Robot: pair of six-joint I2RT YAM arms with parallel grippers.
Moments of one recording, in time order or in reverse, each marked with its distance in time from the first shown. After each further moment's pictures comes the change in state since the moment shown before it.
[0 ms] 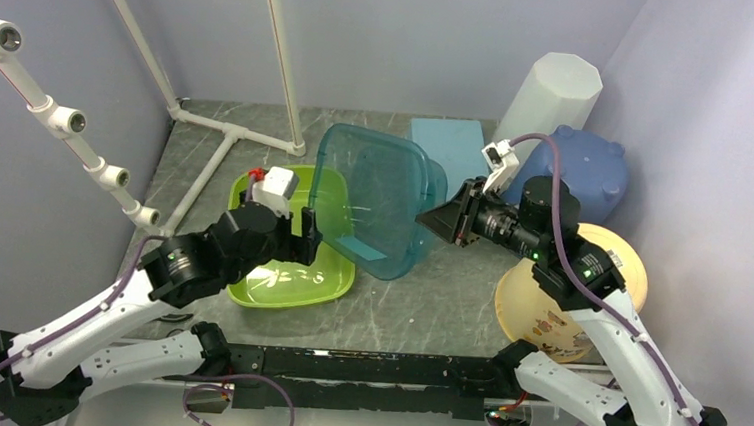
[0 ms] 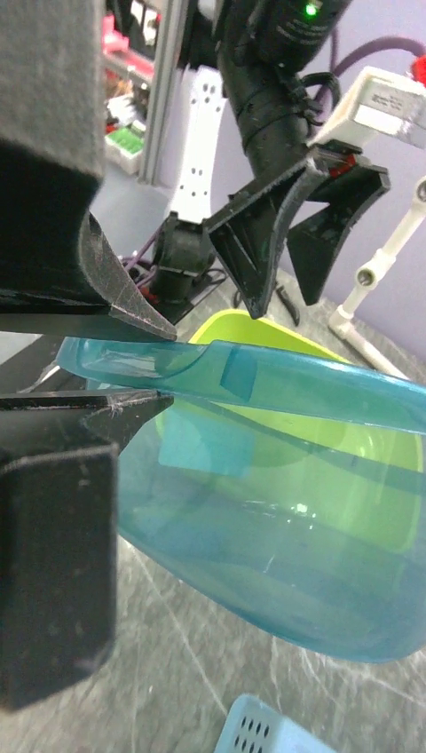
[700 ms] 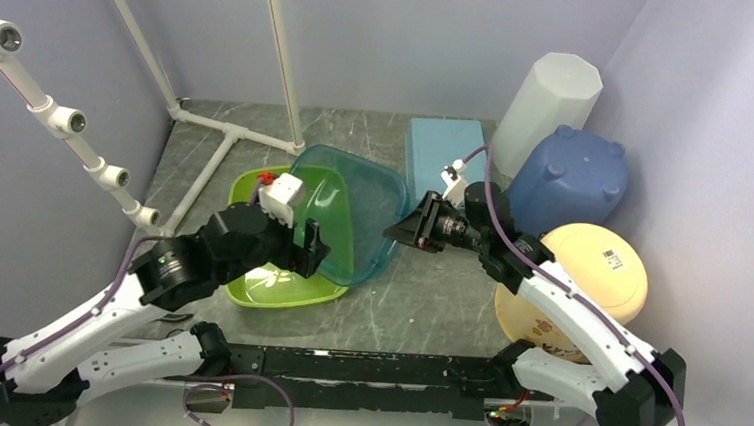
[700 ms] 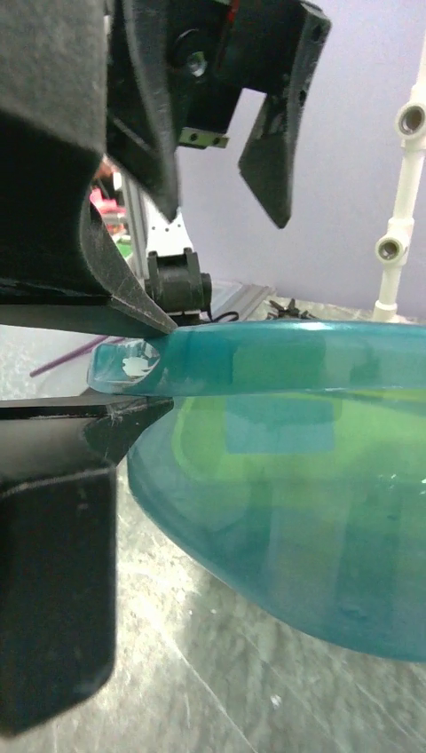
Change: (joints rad) left arm 0.000 0.019 0.004 0.027 0.243 0.109; right arm 0.000 0.193 -0.314 0.307 -0.103 0.382
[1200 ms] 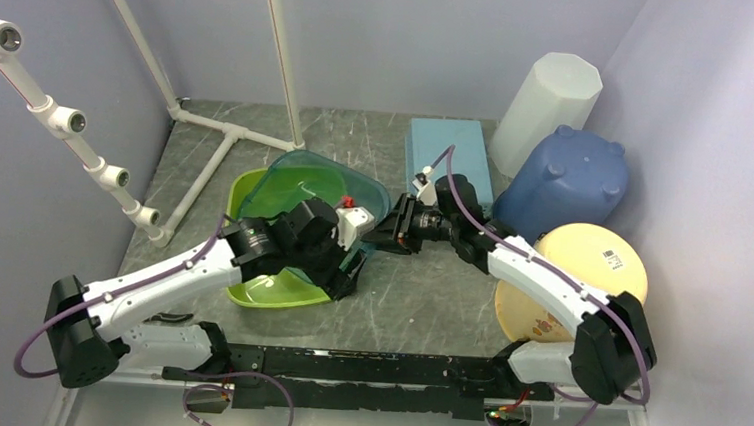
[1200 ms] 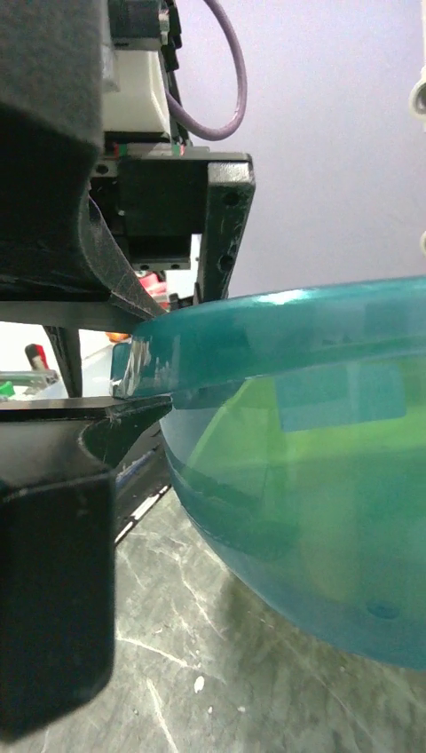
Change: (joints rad) left arm 0.004 0.351 -0.006 -0.004 0.363 0.142; right arm 0.002 0.254 0.000 0.150 -0.210 0.154
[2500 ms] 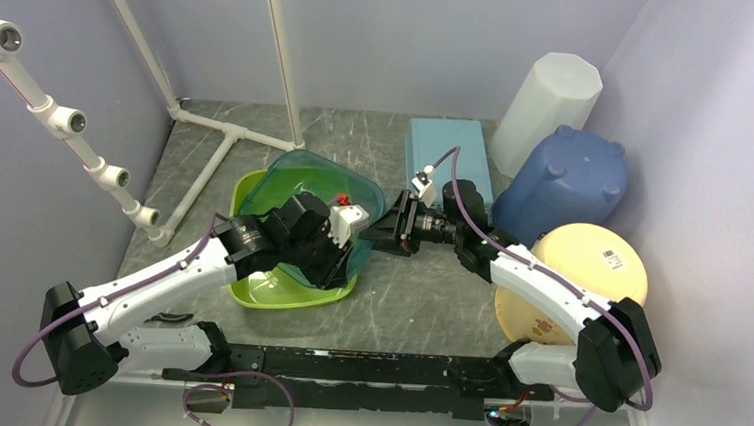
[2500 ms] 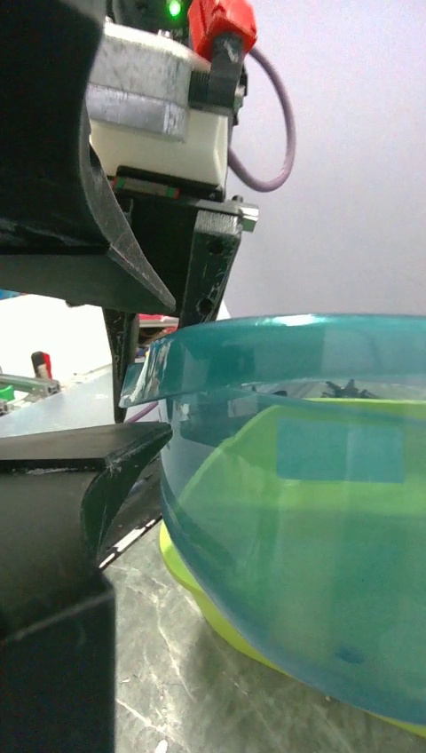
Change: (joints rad) left arm 0.058 -0.047 -0.016 0.000 0.094 0.016; right arm -0.009 -0.071 -0.086 0.201 -0.032 0.060
